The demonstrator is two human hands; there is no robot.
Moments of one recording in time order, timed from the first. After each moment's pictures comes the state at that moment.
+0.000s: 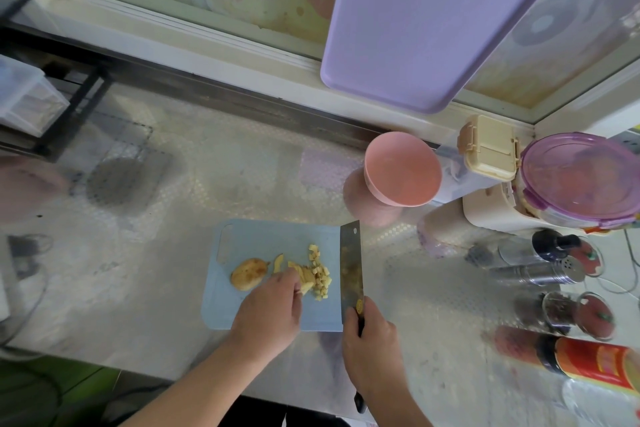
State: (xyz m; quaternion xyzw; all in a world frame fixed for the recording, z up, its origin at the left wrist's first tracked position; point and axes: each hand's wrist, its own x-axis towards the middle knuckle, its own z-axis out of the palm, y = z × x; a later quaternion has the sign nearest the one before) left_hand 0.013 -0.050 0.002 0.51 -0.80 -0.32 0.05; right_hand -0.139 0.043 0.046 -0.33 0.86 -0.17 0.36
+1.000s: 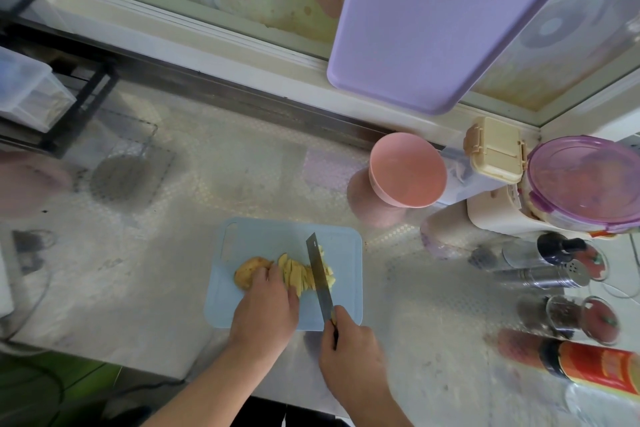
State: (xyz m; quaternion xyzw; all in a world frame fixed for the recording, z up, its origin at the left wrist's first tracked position) left_hand 0.010 -0.046 -0.003 0.63 -0.72 -0.29 0.02; right_hand -0.113 0.047 0.032 -0.48 0.82 -0.06 0.30
